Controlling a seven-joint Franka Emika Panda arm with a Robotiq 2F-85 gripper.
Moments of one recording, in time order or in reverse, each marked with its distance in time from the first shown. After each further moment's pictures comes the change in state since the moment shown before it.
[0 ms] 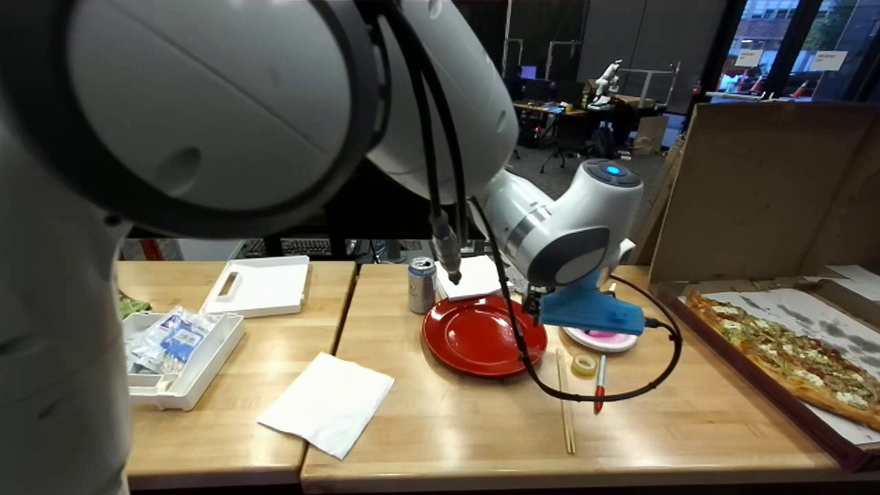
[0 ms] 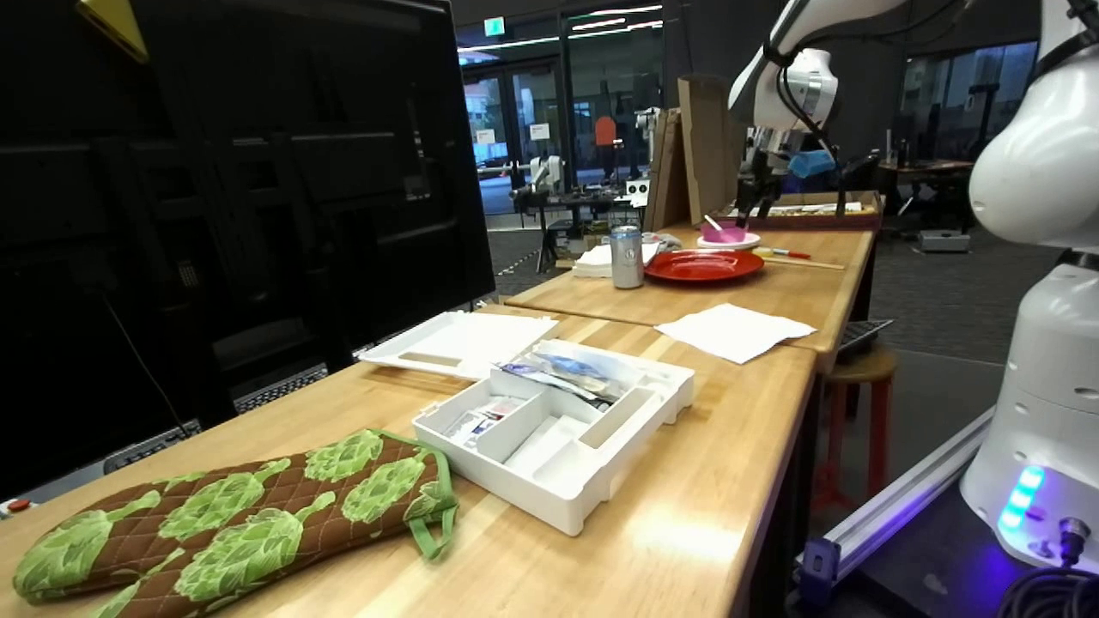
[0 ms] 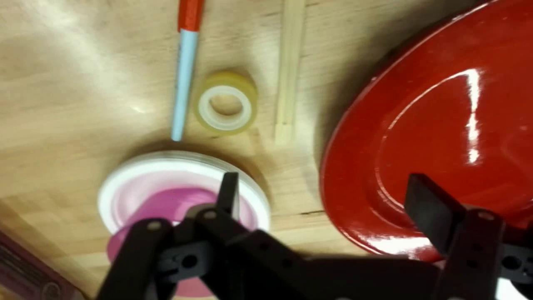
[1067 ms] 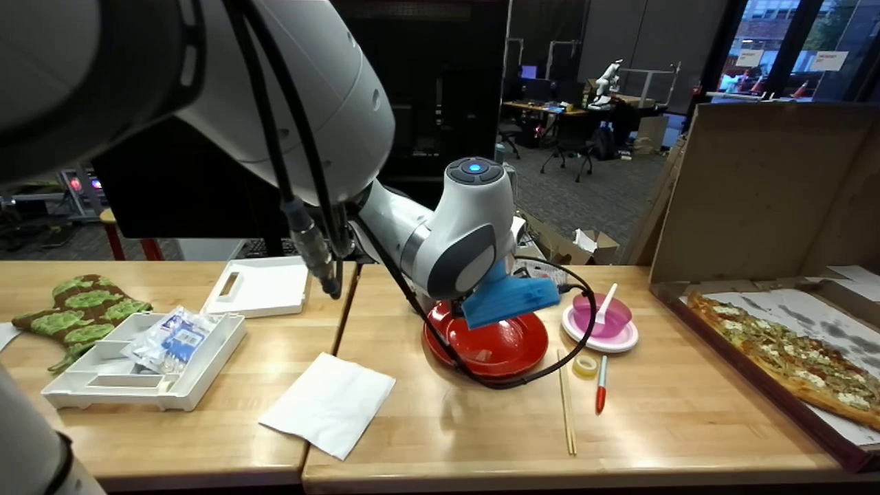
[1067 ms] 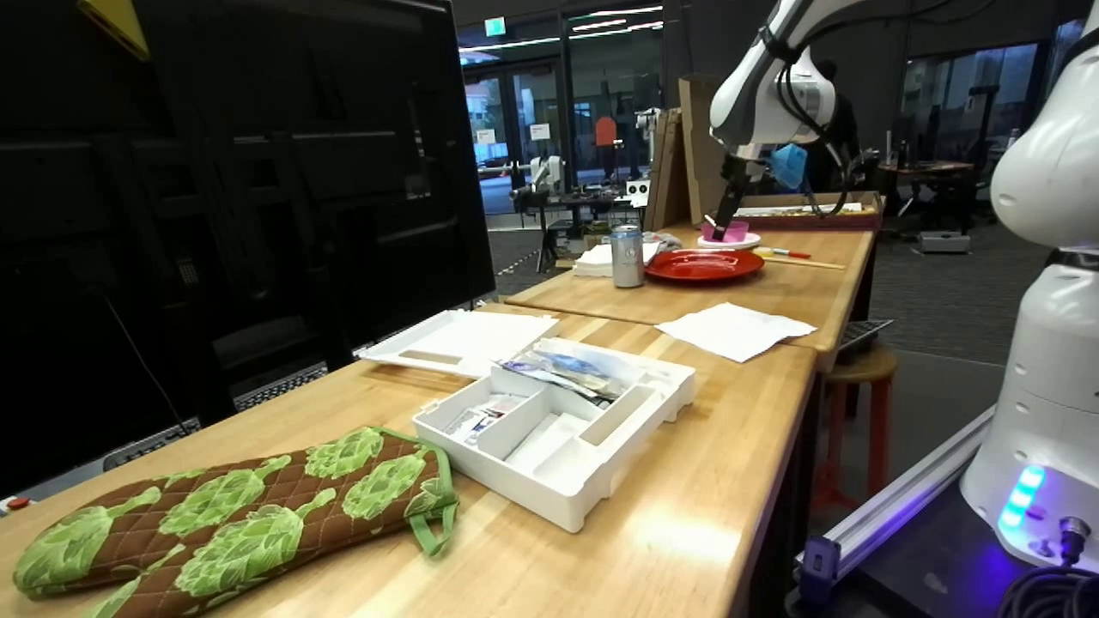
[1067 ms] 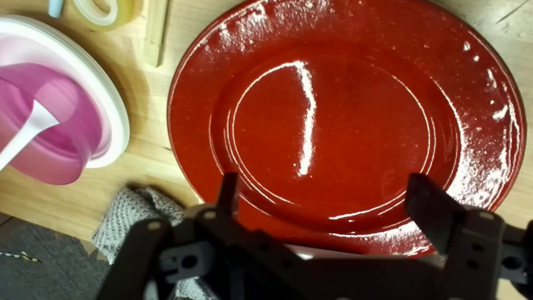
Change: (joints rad) arm 0.195 -0.237 0.011 -0.370 -0.186 0.287 -0.067
